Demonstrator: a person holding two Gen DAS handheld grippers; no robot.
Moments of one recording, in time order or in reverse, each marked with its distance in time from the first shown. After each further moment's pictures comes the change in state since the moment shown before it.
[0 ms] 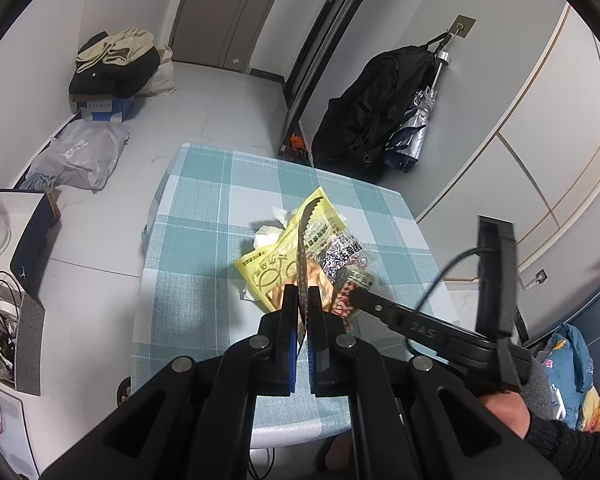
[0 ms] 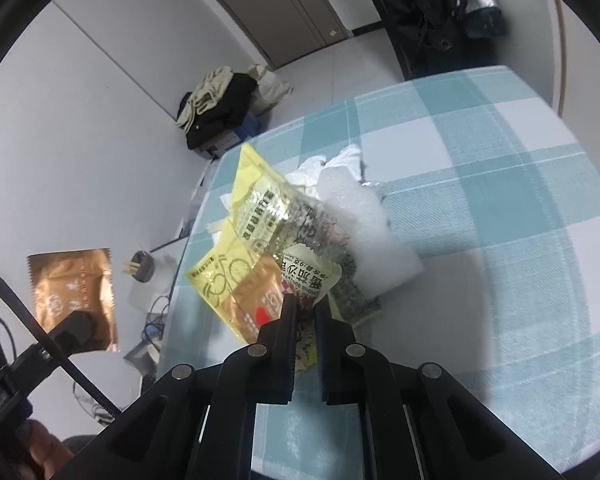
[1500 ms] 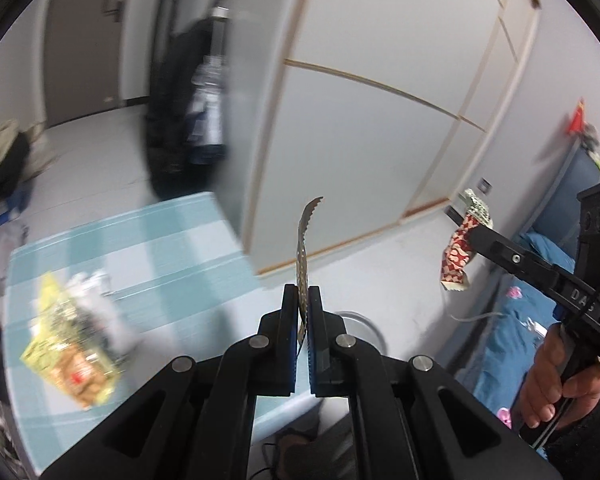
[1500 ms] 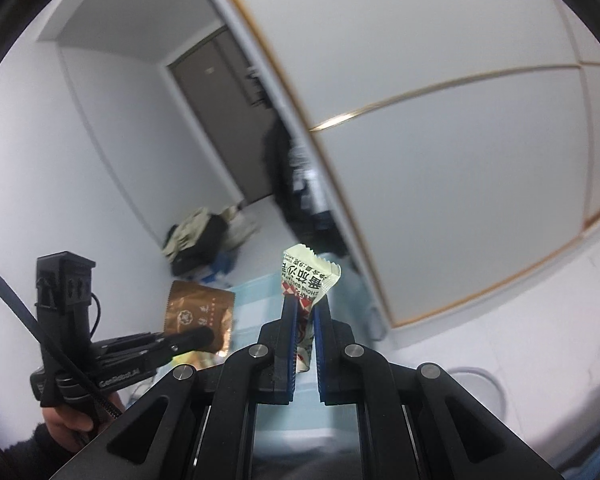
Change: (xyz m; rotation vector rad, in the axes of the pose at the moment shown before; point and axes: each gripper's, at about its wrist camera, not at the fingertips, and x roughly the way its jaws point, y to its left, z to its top) left arm 0.042 -0.258 -0.006 0.409 0.087 -0.190; right arm -0.321 -0.172 -0.017 0.040 -0.477 -0.092
